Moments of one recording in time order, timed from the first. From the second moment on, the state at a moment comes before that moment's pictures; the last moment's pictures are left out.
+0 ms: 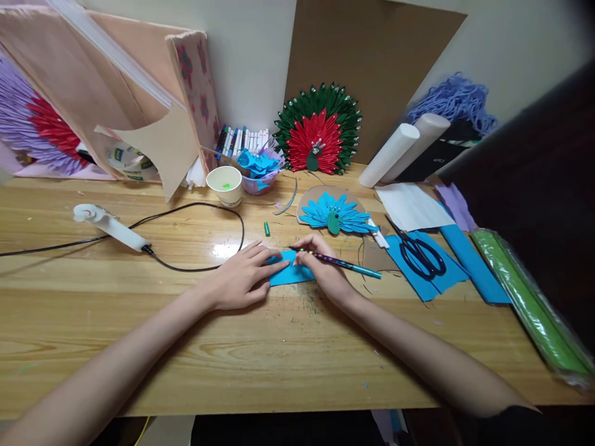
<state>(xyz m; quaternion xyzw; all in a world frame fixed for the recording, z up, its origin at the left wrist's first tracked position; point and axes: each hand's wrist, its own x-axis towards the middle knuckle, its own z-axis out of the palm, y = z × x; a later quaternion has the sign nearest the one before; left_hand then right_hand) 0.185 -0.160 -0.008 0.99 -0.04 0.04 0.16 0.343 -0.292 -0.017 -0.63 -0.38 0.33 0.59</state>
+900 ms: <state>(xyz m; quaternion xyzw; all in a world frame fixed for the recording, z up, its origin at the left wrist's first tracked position) 0.173 -0.141 -0.001 0.98 -0.08 0.00 0.17 0.333 -0.297 -0.023 -0.72 -0.52 0.23 0.39</state>
